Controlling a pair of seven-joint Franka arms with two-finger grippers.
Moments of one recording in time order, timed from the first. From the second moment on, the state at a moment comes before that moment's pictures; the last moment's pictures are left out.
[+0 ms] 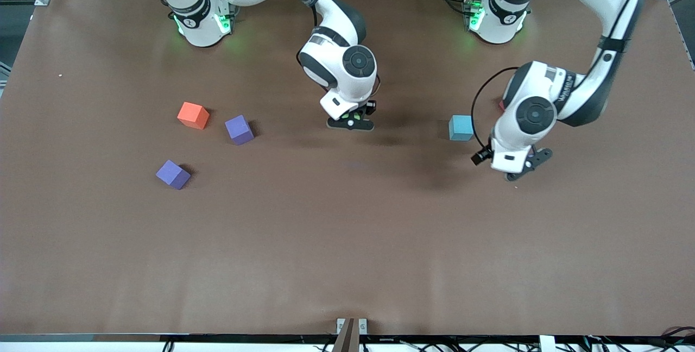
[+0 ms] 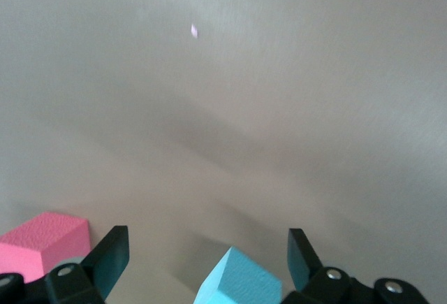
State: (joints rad) left arm 0.04 0.29 -0.34 -2.13 0.24 2.18 -0.99; right arm 0.66 0.65 0.31 -1.60 -0.12 2.09 1.07
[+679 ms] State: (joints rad) left arm 0.06 0.09 -0.55 -2.33 0.19 2.20 -0.94; right arm 0.69 0.69 0.35 -1.62 -0.12 2.09 1.07
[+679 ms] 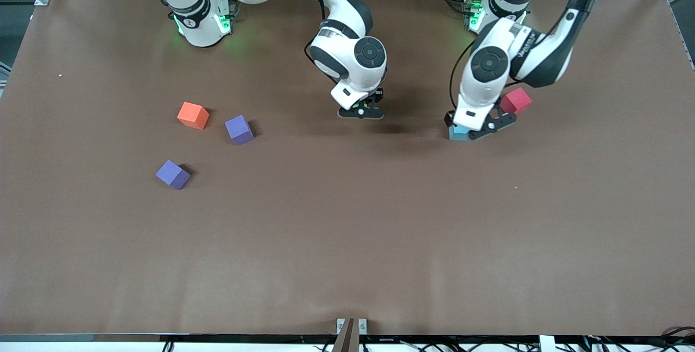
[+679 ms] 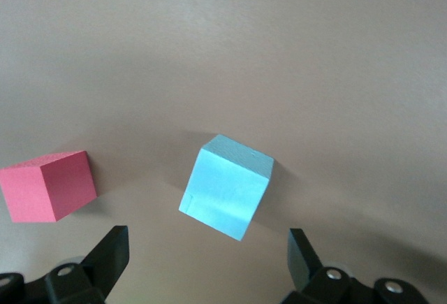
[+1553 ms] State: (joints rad) left arm 0.13 0.19 -0.55 -2.36 0.14 2.38 -0.71; right arm 0.70 0.69 0.35 -1.64 -0.13 2.11 1.08
